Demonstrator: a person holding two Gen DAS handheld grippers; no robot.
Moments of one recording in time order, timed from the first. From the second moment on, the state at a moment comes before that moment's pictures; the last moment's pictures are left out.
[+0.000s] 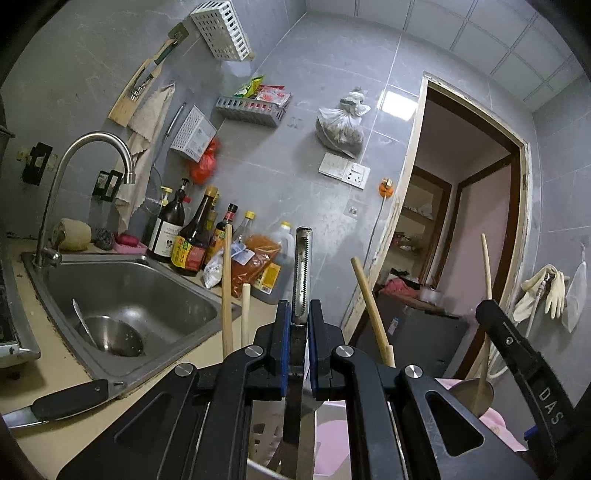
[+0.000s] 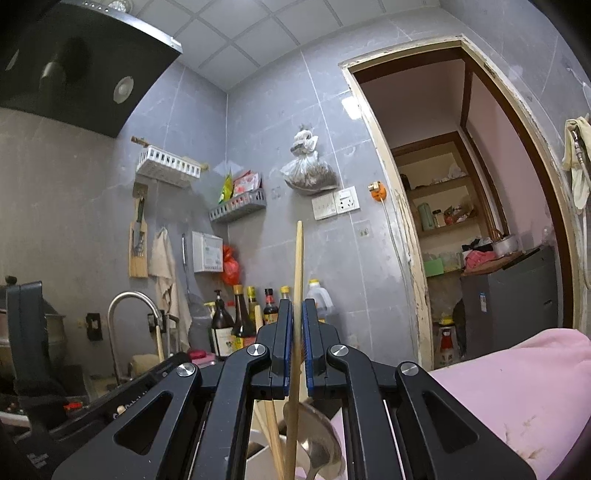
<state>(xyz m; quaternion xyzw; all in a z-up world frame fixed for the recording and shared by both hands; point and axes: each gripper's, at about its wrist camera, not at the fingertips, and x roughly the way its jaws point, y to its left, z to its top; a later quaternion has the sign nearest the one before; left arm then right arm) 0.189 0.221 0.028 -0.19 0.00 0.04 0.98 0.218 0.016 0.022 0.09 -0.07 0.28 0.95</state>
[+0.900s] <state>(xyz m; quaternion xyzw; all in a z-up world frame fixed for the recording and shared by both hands) 0.160 0.222 0.047 -0.20 0.00 0.03 0.98 0.210 0.007 0.020 0.09 -0.06 0.28 0.95</state>
